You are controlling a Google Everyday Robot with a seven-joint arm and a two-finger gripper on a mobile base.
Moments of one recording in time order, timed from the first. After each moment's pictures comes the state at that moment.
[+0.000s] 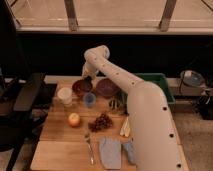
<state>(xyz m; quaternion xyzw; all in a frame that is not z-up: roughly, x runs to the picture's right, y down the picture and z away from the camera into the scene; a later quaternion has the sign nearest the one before) -0.100 -0.079 0.950 -0.03 -0.24 -0.66 0.72</state>
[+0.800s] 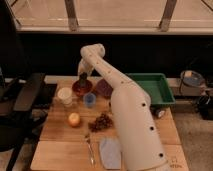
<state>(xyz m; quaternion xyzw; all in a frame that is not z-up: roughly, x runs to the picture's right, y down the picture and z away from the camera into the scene) -0.138 -0.098 0.972 0.00 -0.26 -0.66 0.71</state>
